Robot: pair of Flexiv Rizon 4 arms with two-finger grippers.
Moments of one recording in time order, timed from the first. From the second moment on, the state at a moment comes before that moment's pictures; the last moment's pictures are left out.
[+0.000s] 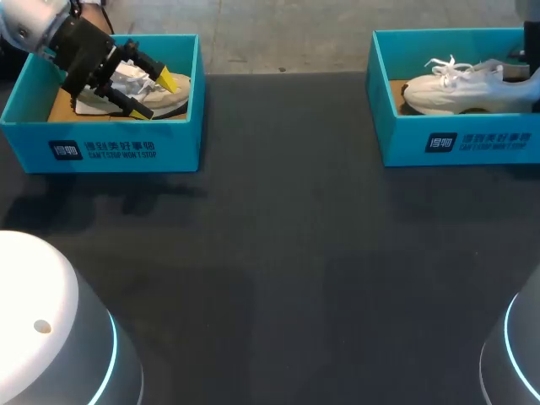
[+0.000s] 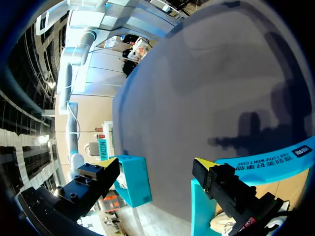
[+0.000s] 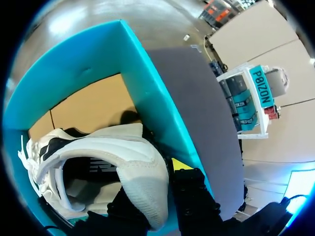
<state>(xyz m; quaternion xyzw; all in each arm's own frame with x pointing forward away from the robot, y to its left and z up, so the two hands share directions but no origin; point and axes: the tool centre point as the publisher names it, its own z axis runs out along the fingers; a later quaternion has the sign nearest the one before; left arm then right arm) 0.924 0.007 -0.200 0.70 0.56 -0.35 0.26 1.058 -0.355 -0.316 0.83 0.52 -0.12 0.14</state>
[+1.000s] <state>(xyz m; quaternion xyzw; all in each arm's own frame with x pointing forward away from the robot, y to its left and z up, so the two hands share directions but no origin) 0.924 0.007 -0.200 0.70 0.56 -0.35 0.26 1.028 -0.345 -0.316 0.79 0.59 -0.10 0.14</state>
